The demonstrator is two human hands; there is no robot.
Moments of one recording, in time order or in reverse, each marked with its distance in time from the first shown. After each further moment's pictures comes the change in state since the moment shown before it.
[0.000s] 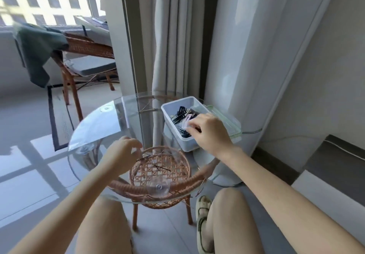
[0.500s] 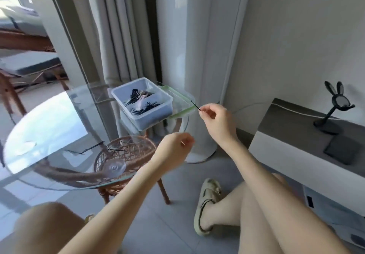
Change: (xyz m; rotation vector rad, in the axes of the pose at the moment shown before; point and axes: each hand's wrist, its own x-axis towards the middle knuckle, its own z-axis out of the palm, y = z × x) left_hand -0.039 0.182 0.088 -0.381 -0.174 0.374; right_hand -0.105 0.083 -0.038 0.257 0.366 0.485
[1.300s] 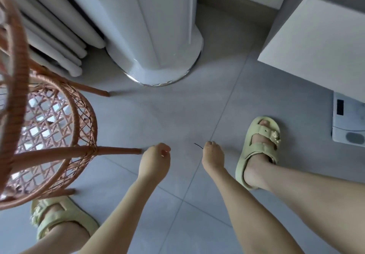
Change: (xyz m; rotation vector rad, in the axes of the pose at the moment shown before) left_hand 0.073 -0.194 0.310 0.064 -0.510 -0.683; right_hand -0.182 0.425 0.193 -0.577 -0.716 0.783
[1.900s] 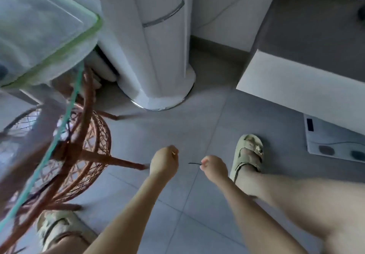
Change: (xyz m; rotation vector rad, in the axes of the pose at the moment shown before) left_hand -0.037 0.040 -0.028 0.091 0.060 0.185; right_hand -0.061 -0.004 -0.077 0.270 -0.094 0.029
